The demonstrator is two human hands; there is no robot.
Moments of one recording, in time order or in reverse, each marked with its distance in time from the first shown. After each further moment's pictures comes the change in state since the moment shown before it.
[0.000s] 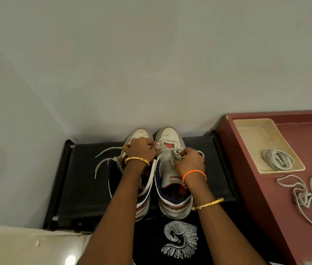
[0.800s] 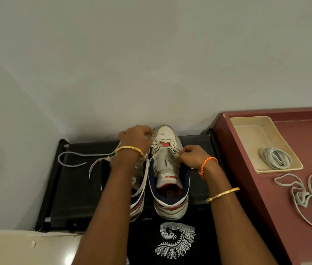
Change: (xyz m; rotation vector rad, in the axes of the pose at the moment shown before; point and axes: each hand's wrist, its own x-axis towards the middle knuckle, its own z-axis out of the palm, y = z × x) left_hand 0.002 0.017 -0.031 -0.001 -0.026 0.147; right_hand 0.030 0.008 -0.031 0.160 -0.419 0.109
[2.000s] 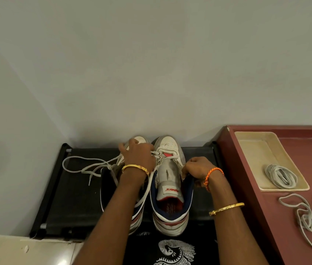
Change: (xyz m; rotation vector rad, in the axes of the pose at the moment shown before) left_hand -0.006 0.006 0.016 0.374 -0.033 -0.058; right_hand 0.000 -0.008 -0.013 0.039 -0.092 0.095
